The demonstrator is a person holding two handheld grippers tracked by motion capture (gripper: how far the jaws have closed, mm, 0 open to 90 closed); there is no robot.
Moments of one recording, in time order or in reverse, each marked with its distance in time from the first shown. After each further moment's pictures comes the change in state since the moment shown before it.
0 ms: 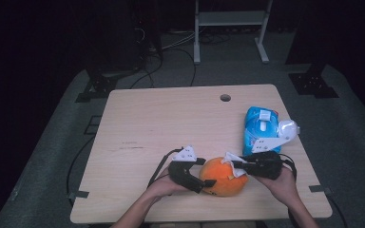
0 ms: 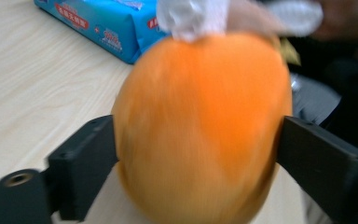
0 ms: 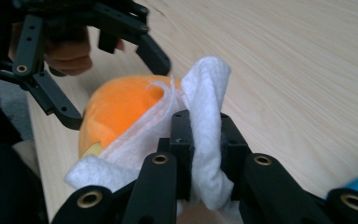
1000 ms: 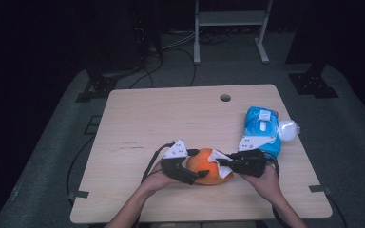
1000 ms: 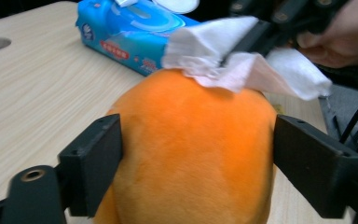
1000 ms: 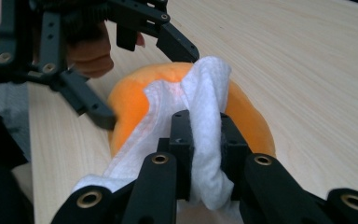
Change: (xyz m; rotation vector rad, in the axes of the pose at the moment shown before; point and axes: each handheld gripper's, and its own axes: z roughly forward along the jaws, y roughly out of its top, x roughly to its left) left arm 0.016 0.001 -0.022 -0.065 0.099 0.123; right arm 0.008 0.013 0.034 -0.060 0.042 -0.014
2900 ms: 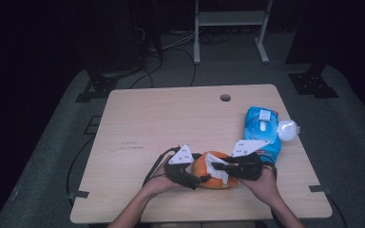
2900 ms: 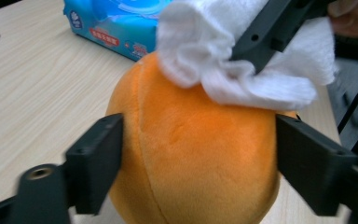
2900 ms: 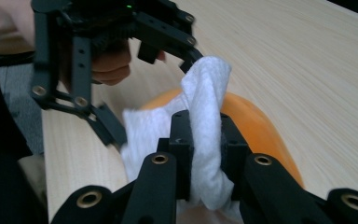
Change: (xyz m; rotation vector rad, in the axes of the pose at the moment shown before) left arm -0.010 -0.002 0.009 0.055 0.009 0.039; right arm 0.020 0.010 0.001 0.018 0.007 -0.086
